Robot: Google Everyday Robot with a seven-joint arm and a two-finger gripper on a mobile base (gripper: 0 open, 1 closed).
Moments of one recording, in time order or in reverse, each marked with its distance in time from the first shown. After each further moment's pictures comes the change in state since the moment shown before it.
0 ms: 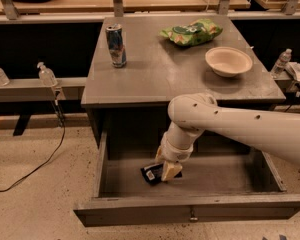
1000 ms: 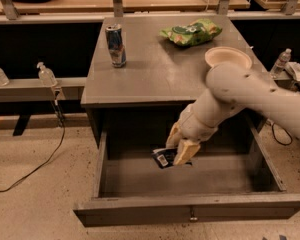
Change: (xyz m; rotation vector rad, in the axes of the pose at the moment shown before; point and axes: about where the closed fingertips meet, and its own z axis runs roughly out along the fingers) arm -0.010 -0.004 -0.114 0.178 -0.180 -0.032
